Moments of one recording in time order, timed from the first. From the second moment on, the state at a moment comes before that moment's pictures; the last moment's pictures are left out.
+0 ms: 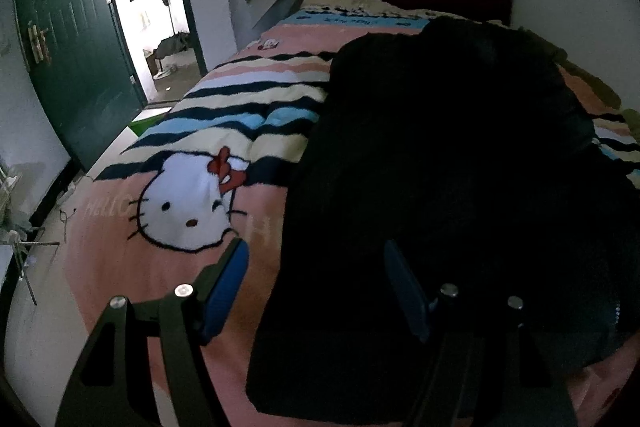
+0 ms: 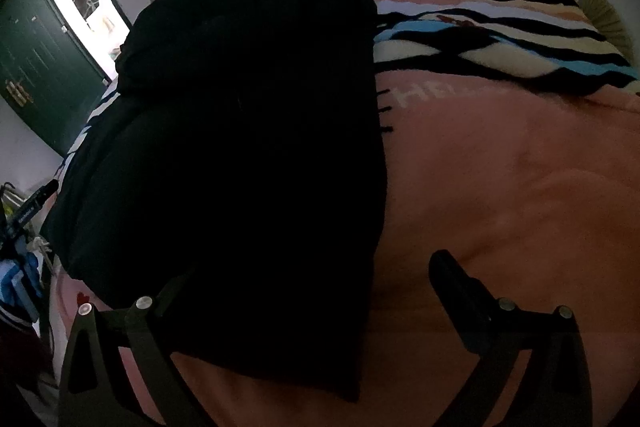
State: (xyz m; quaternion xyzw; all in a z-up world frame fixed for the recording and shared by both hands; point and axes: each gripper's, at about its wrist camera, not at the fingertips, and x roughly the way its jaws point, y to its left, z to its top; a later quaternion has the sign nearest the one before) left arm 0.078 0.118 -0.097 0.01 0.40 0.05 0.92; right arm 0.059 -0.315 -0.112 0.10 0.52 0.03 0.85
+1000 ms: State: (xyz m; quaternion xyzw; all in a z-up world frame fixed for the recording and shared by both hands) left arm 0.093 0.141 -0.140 -0.06 0.44 0.02 0.90; right arm 0.081 -0.302 -0.133 0.12 0.55 0.04 0.83
